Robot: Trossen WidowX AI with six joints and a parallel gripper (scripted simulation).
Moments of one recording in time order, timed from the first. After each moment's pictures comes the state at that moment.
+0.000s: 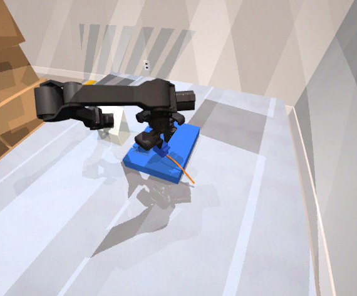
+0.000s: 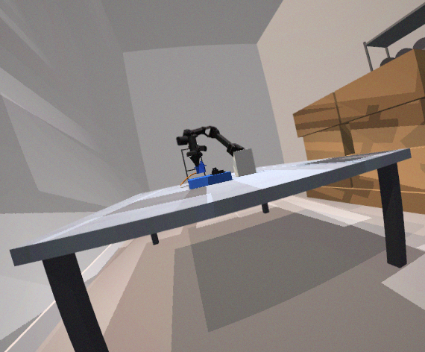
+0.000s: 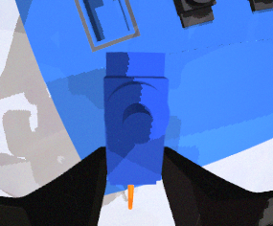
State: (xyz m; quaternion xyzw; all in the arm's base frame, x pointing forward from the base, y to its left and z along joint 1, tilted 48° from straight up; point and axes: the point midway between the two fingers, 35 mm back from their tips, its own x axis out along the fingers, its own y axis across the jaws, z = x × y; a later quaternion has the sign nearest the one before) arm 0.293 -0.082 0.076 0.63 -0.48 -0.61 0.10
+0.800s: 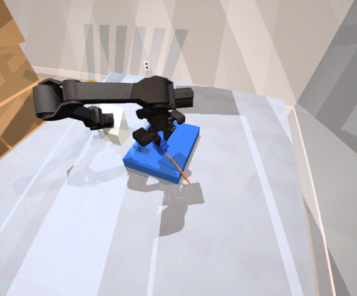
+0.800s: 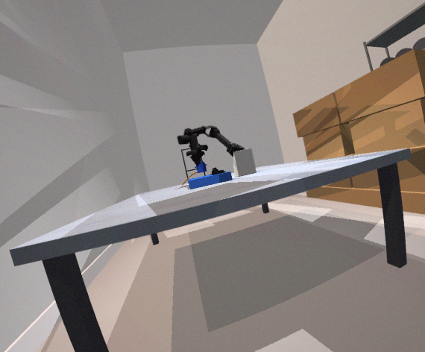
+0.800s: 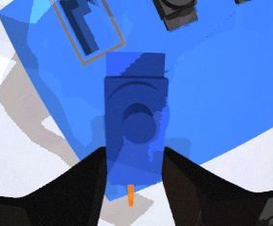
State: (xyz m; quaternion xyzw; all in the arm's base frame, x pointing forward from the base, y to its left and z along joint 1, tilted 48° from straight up) arm 0.288 -0.074 0.074 0.63 -0.51 -0.58 0.06
